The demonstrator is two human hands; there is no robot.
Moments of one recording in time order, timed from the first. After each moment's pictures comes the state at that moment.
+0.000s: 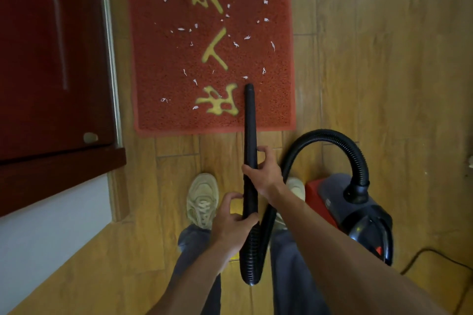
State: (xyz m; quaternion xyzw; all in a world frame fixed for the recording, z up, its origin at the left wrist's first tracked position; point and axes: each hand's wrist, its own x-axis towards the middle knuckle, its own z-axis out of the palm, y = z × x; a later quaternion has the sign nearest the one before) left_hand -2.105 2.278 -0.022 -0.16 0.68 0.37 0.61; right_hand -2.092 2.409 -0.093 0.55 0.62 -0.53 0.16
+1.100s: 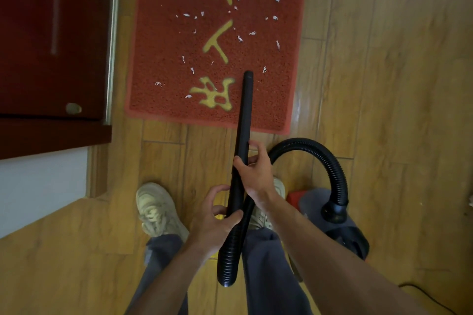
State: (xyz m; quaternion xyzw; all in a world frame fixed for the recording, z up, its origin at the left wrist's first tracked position) left_hand -2.070 2.313 -0.026 -0.19 0.69 0.44 0.54; right_hand -2.067 2.442 -0.106 0.50 0.63 -0.58 0.11
